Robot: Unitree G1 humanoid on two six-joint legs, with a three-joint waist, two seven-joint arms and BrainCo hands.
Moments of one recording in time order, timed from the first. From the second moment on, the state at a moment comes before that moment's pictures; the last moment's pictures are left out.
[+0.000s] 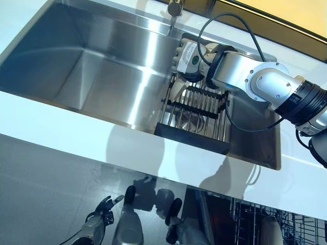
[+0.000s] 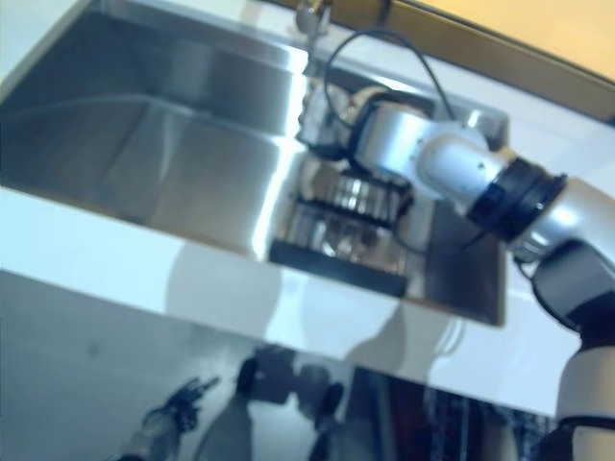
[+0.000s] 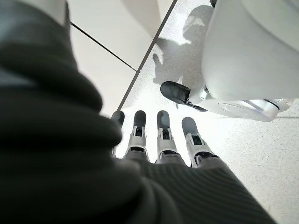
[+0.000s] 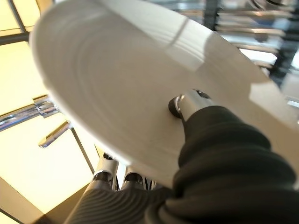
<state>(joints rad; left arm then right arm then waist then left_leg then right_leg) -0.10 0.33 -0.25 1.08 -0.57 -0.07 0.02 -1.53 -0.84 1.12 0.29 -1.07 -0.17 0.28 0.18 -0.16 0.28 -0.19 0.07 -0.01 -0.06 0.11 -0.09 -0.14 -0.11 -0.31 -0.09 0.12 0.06</state>
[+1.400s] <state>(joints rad) 0.03 0.29 -0.25 1.09 -0.42 -0.08 -0.05 -1.32 -1.21 0.83 0.32 -0.47 0.09 0.02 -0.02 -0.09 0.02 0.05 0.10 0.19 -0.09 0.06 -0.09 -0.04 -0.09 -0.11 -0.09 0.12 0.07</state>
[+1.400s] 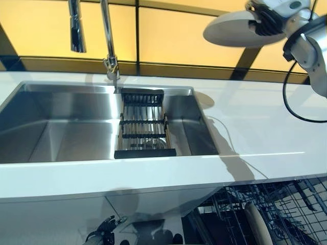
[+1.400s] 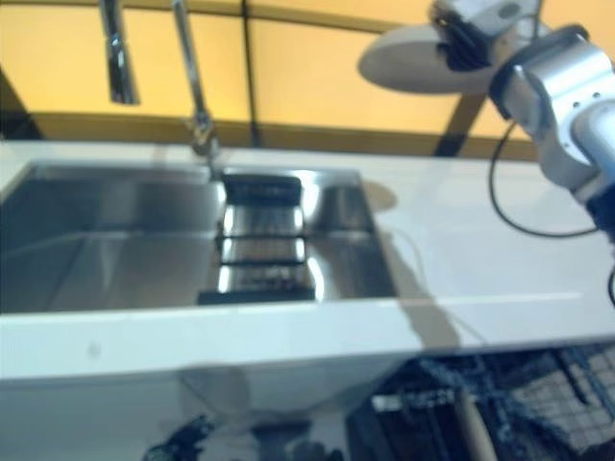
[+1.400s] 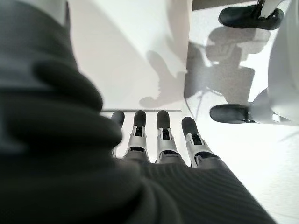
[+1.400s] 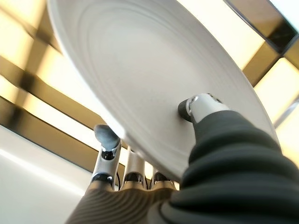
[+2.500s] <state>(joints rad) 0.05 0.27 -0.23 1.16 -0.33 -0.05 -0.11 -0.18 -1.31 -0.11 0.41 -0.24 0.07 0.06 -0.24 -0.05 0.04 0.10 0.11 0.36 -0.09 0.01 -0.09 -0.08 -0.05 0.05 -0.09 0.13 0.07</state>
